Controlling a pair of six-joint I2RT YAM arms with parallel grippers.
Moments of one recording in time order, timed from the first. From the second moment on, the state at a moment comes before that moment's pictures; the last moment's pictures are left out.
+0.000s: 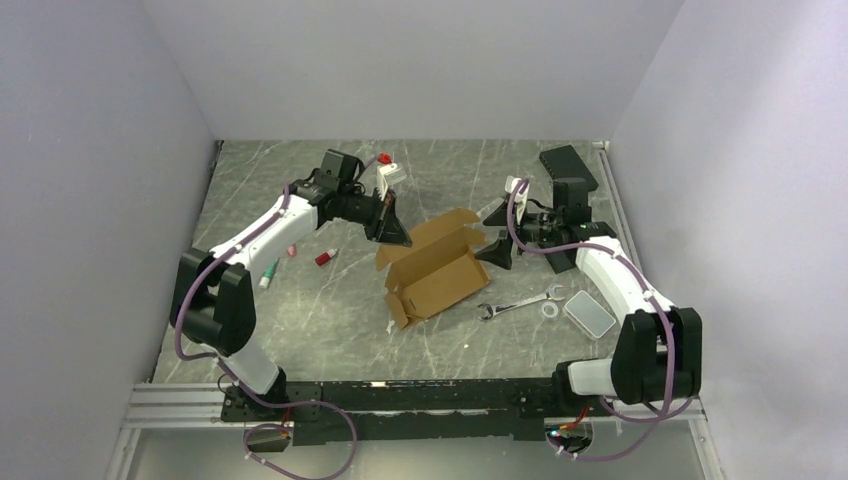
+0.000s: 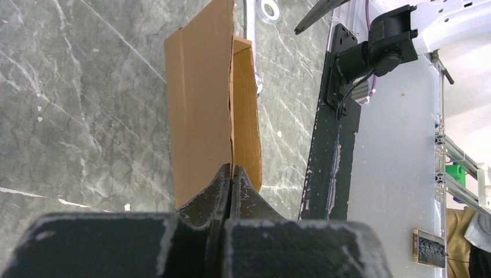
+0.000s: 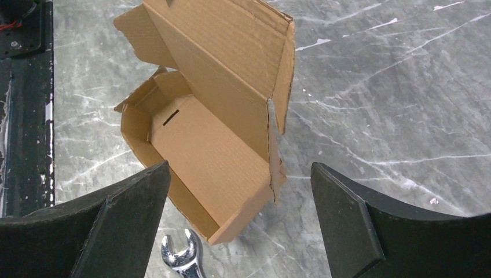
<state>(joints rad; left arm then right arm) -0.42 1.65 1.31 -0.51 1.00 0.14 0.10 1.32 0.90 -0.31 -1.09 -0.62</state>
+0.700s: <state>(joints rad) -0.44 1.65 1.25 -0.45 1.00 0.13 0.16 1.41 0.90 -0.28 -1.06 -0.64</state>
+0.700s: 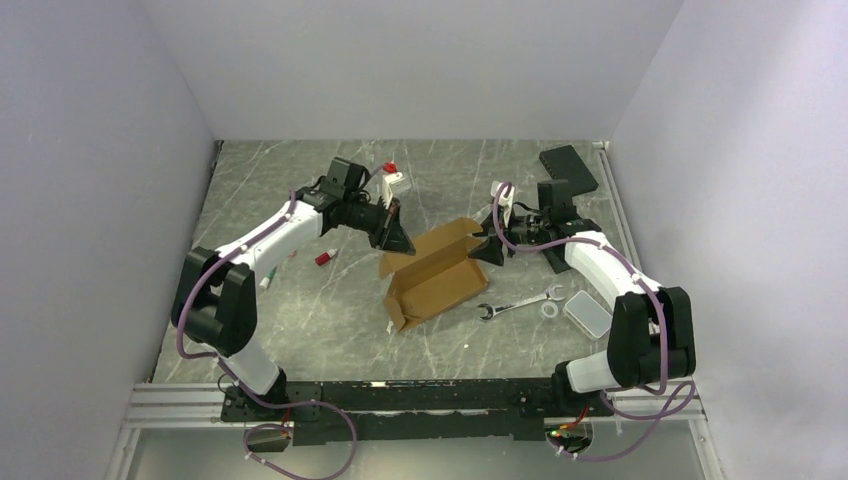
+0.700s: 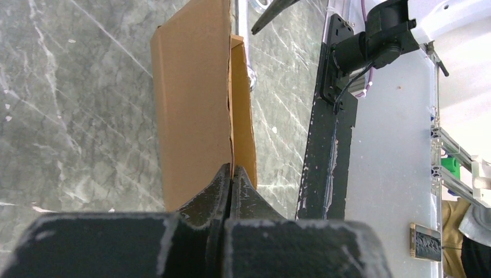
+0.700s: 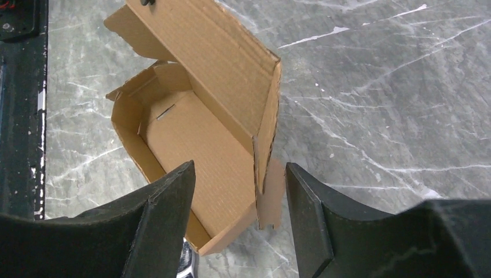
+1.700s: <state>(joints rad) -0.46 1.61 1.21 -0.40 0.95 0.09 0.13 1.42 0.90 -0.29 -1.04 -0.68</state>
